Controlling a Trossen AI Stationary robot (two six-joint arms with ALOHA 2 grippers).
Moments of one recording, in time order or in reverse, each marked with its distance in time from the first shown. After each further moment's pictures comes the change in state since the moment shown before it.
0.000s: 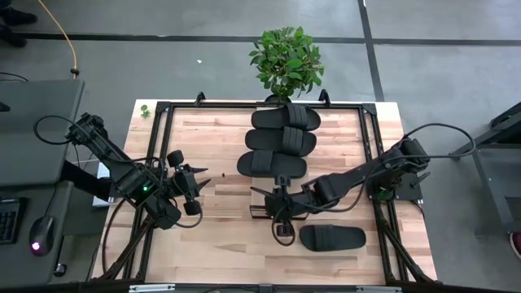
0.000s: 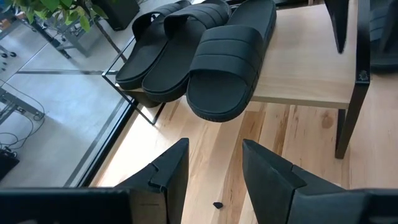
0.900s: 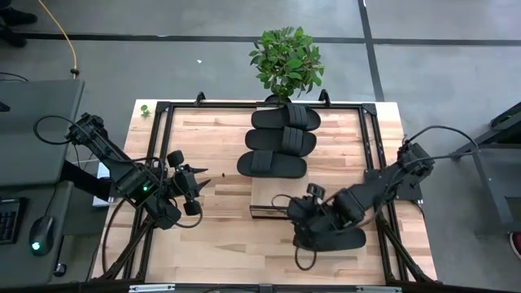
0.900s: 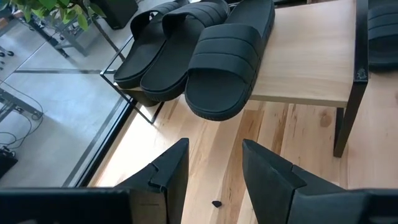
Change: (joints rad) left arm 0.000 0.000 0.000 0.000 0.008 0.000; right arm 0.188 -0.002 0.260 -0.579 0.091 0.584
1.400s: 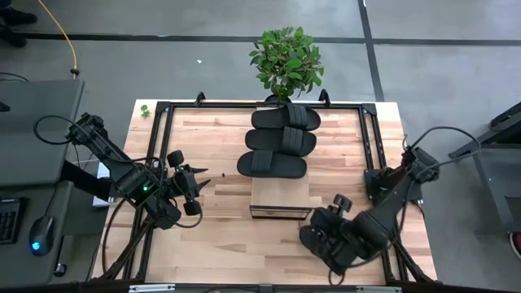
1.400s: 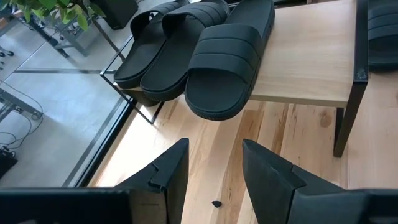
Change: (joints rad) left arm 0.000 0.000 0.000 0.000 0.000 0.000; right arm 0.204 -0.002 0.000 -0.244 0.144 0.409
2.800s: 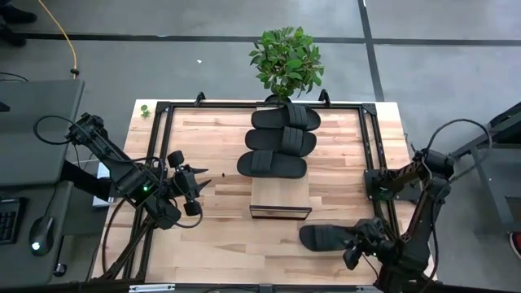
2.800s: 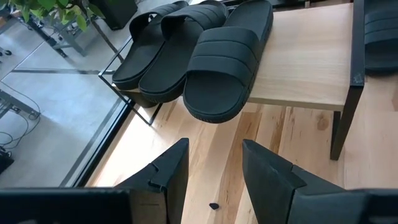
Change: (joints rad) left arm 0.000 0.000 0.000 0.015 0.000 0.002; right arm 0.415 -0.072 -0.448 0.105 0.227 0.964
